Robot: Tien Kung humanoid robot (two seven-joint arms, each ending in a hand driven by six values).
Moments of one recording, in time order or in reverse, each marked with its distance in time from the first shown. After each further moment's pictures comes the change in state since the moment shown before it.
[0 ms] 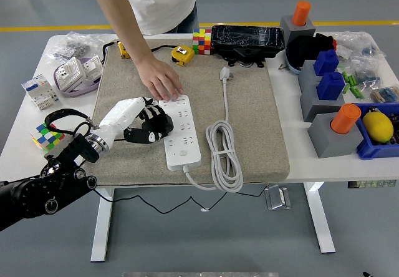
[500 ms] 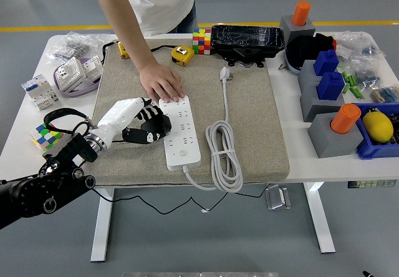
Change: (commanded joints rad) left arm -0.005 0.009 0.010 0.006 0.008 -0.011 -0.001; right arm 0.001 0.001 0.006 0.002 -0.002 0.000 0.000
